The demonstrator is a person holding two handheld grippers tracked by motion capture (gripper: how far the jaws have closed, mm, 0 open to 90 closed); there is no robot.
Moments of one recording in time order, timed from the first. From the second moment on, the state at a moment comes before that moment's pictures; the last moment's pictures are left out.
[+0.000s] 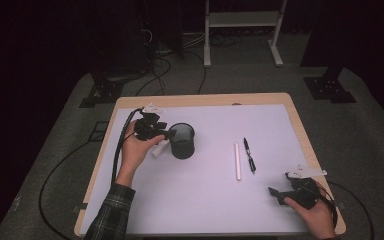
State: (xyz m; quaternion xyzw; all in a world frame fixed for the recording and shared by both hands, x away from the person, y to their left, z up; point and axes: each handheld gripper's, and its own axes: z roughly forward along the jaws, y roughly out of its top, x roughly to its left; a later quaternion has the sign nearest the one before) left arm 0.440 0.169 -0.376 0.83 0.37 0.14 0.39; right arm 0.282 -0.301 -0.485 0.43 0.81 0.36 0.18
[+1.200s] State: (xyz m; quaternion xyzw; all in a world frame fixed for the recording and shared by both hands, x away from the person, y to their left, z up) left arm 0.468 0.147 -0.405 0.85 0.38 0.13 0.34; right arm 0.282 -0.301 -0.485 0.43 0.81 0.36 0.18
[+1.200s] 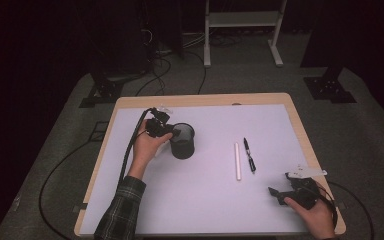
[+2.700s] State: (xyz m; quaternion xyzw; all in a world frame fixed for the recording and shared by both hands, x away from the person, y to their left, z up) left arm 0.446 0.137 -0.388 0.86 0.36 0.11 0.34; right arm 0.282 -0.301 -0.485 0.43 0.81 0.36 0.18
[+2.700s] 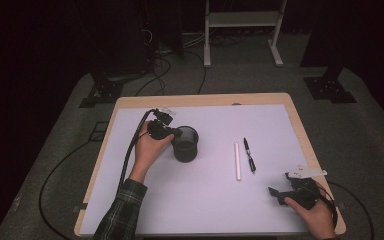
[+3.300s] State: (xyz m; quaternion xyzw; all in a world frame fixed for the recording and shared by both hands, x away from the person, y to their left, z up) left arm 0.421 0.131 -0.378 0.87 0.34 0.09 0.36; right arm 0.282 -0.301 -0.485 0.43 0.81 0.36 0.18
